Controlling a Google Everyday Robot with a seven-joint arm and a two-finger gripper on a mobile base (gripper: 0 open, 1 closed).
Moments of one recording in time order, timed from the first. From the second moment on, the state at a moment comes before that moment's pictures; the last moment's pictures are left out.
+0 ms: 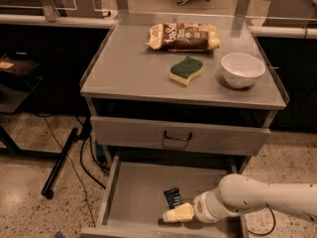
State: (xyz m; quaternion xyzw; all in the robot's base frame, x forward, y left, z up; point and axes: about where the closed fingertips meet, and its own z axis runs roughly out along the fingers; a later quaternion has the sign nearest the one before) arm 0.395 -0.104 0.452 -0.09 0.96 0.25 0.06
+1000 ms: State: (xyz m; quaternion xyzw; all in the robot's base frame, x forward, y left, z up) arm 0.410 -0.089 0.418 -0.06 0.96 0.26 0.07
